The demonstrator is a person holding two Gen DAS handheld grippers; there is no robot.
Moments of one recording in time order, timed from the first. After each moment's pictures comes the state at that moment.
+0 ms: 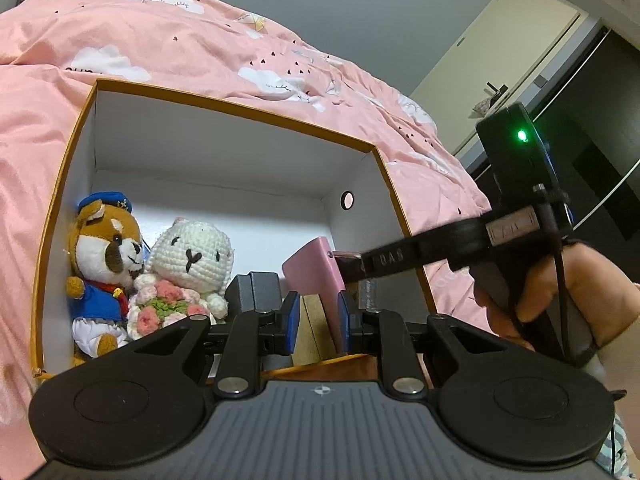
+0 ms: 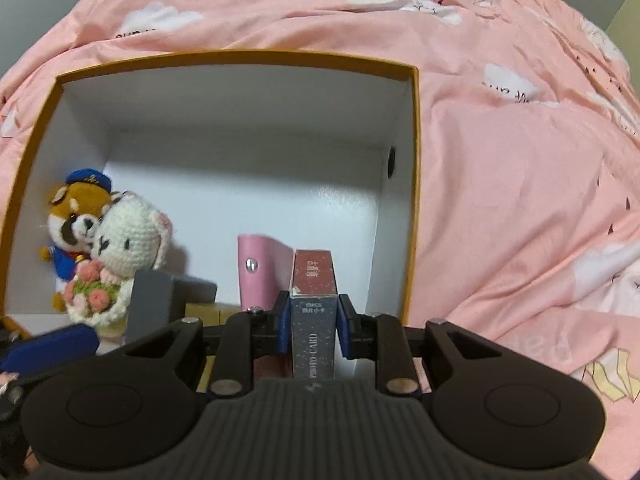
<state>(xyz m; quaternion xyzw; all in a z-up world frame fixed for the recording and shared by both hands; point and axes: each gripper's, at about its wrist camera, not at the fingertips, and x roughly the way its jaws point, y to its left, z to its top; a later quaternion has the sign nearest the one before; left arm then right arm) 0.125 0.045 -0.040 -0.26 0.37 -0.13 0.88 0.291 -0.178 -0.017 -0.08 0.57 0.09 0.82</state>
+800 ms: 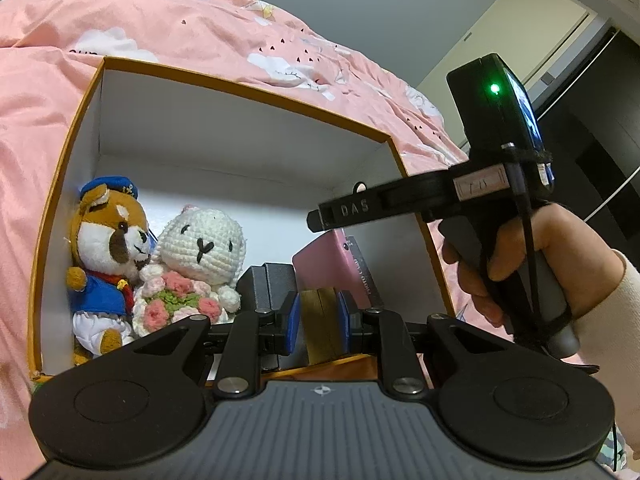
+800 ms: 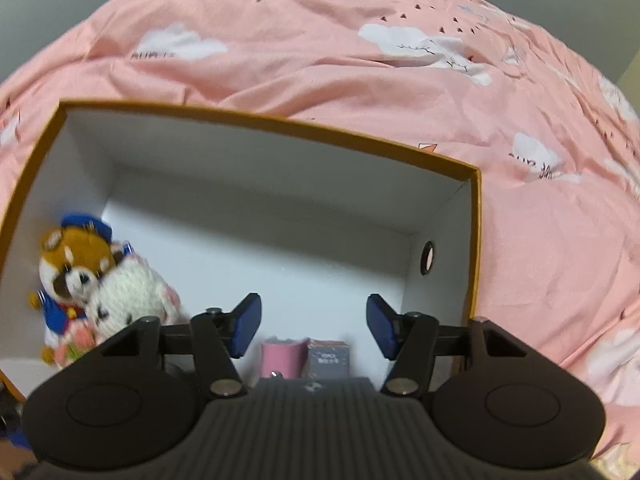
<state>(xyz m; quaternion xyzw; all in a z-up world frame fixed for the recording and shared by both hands) 0.133 0.049 -0.053 -0.27 0.39 -0.13 0.87 0.321 -0.145 -0.028 -0.14 0.51 0.11 0.84</state>
